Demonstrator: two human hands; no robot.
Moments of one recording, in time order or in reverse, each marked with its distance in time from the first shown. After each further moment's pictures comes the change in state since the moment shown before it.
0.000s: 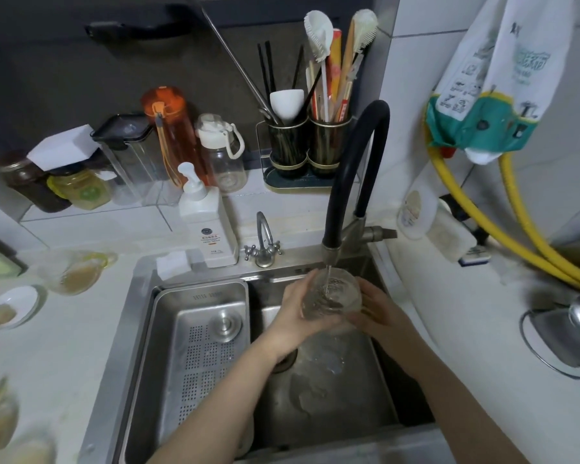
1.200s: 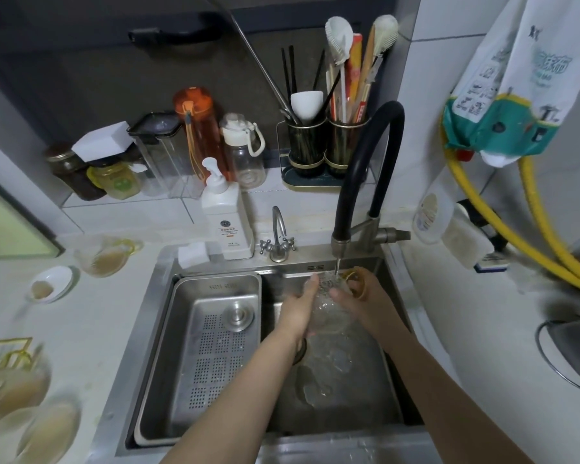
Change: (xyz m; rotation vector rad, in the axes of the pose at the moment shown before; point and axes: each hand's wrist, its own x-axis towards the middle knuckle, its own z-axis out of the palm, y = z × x) left_hand 0.000 0.009 0.014 -0.328 0.321 -0.525; right_hand 0.036 0.020 0.022 -0.133 0.114 0.184
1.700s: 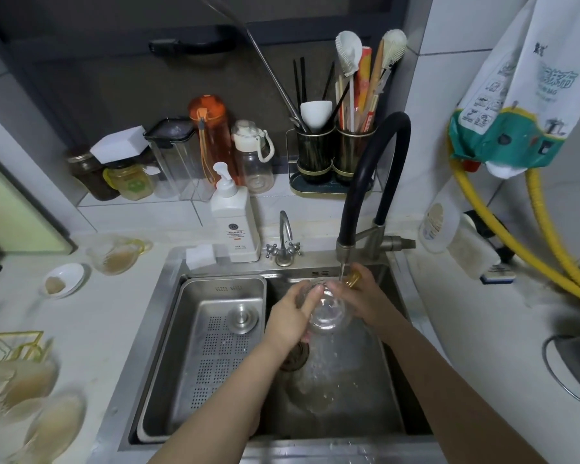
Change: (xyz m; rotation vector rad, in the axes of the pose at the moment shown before) left_hand -0.008 -0.007 -0.021 0.316 0.045 0.388; right_hand 0.013 -0.024 0.000 0.166 -0.130 0.067
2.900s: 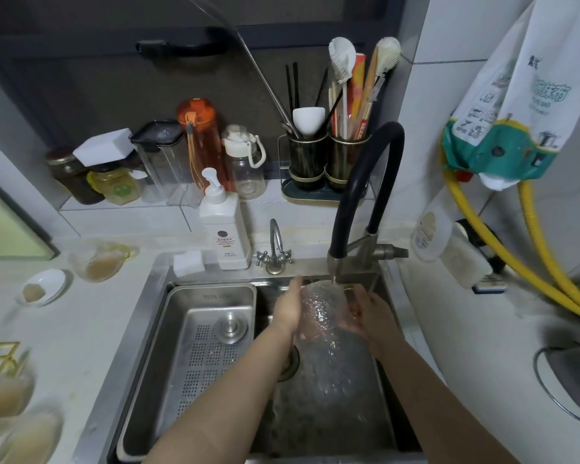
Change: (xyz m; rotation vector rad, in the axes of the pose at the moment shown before) left_hand 0.047 0.014 0.024 -0.529 0.031 -0.470; right_hand 0.019 0.029 -0.011 0.244 0.278 0.223
